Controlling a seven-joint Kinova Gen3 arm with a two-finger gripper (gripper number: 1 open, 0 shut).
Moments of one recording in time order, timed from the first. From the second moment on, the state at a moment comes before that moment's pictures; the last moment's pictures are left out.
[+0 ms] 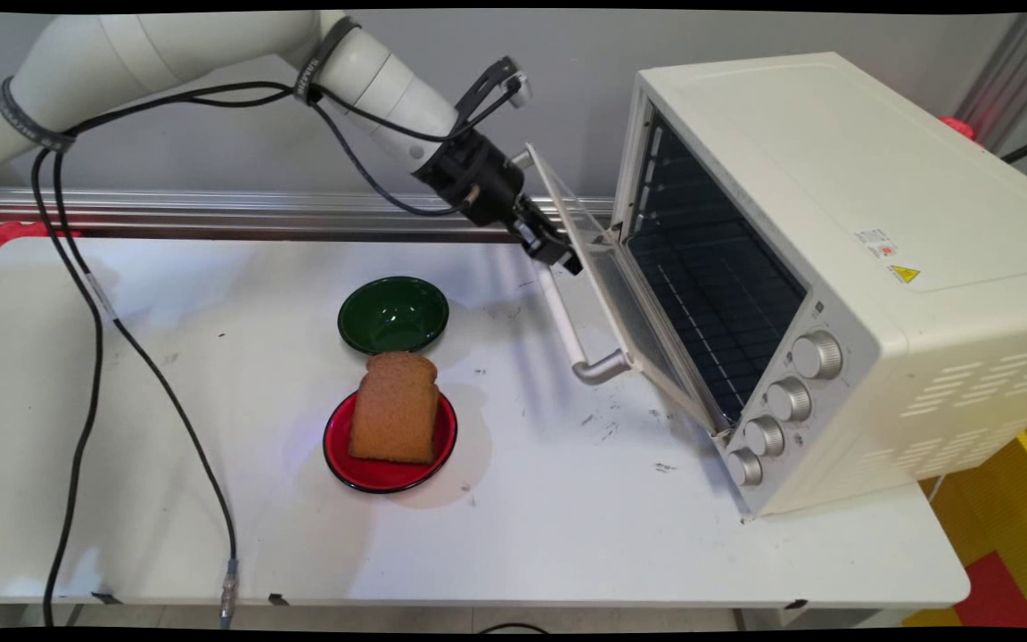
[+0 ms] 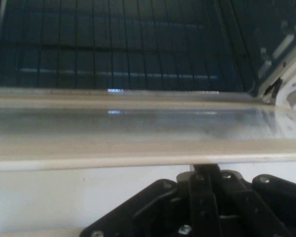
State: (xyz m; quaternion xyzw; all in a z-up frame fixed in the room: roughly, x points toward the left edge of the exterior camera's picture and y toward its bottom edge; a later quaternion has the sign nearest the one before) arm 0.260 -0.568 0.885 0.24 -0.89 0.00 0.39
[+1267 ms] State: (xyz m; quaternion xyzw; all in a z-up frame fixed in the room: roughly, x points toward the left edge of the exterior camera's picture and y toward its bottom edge) arm 0.302 -0.550 0.843 0.20 -0.90 0.02 0.39
